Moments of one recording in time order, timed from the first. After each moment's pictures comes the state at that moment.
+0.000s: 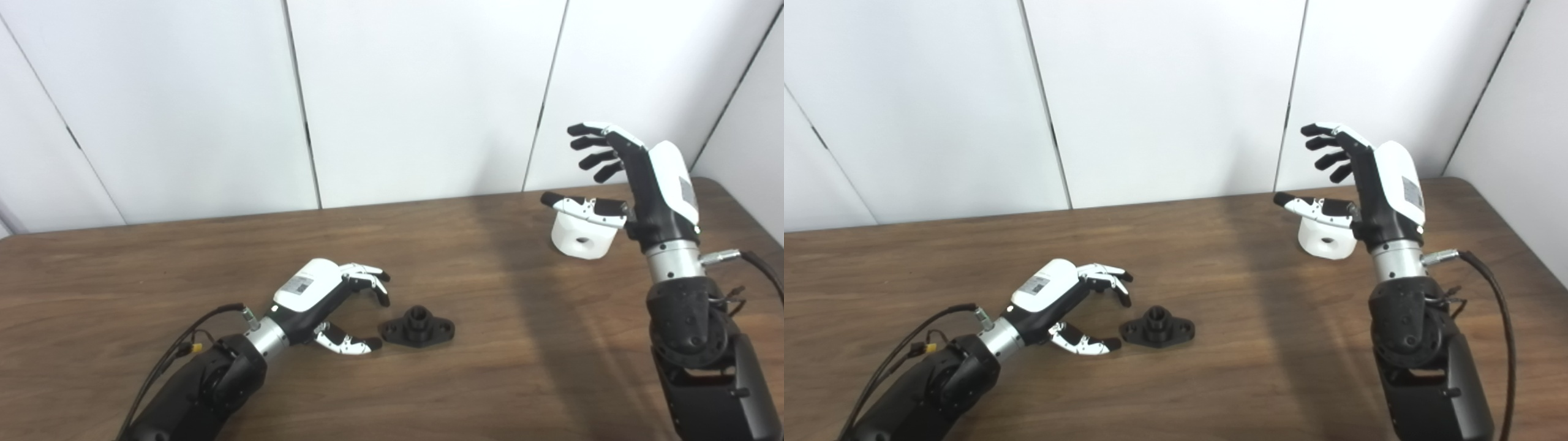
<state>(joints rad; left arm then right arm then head) -0.52 0.33 -0.55 0.47 0.63 -0.47 0.01 -0.29 -0.34 -0.11 -0.29 -0.56 0.19 -0.05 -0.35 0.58</state>
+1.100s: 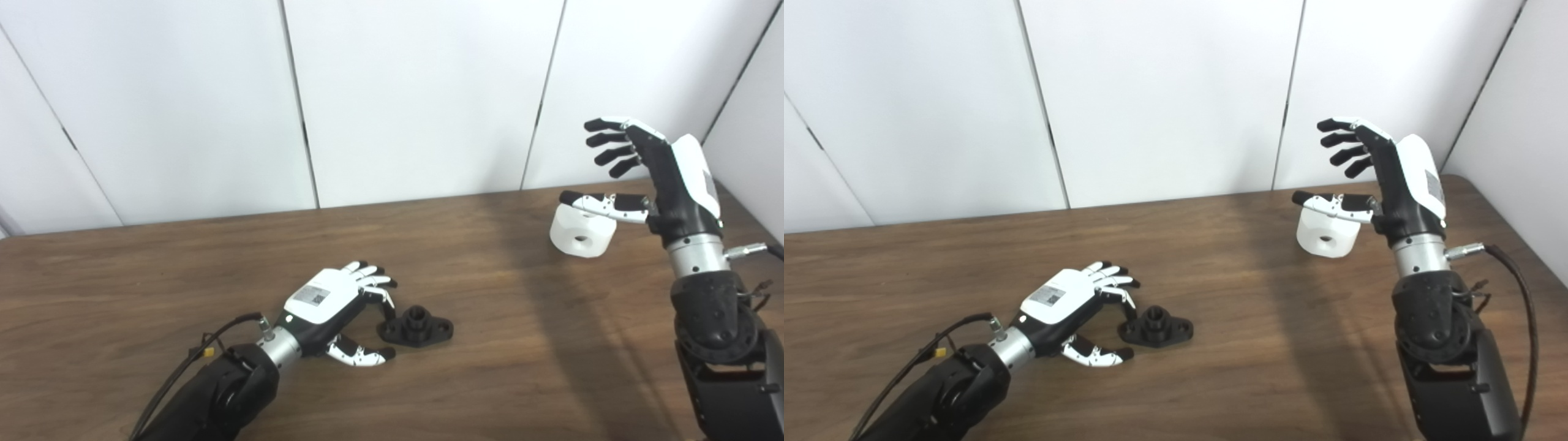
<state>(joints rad) -0.47 0.35 -0.59 0.24 0.77 -0.25 -0.08 -0.29 -0.39 -0.14 -0.29 -0.48 0.19 -0.03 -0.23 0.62</state>
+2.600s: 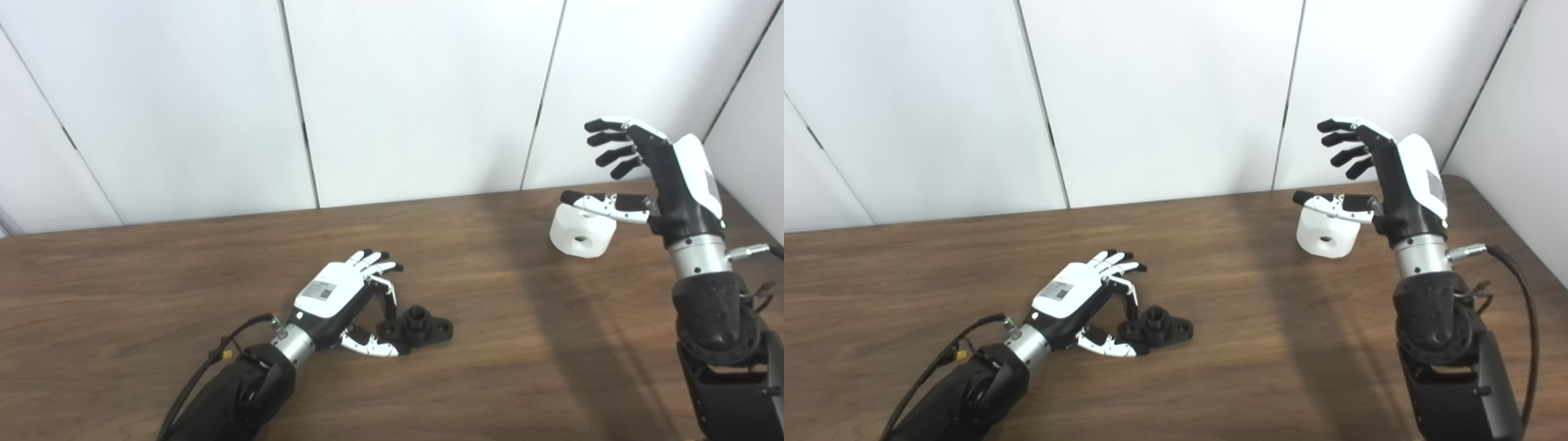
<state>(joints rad) -0.49 0.26 -0.55 0.43 0.79 -0.32 0.08 -0.28 -0.39 -0.14 -0.31 -0.49 0.19 -0.03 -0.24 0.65</state>
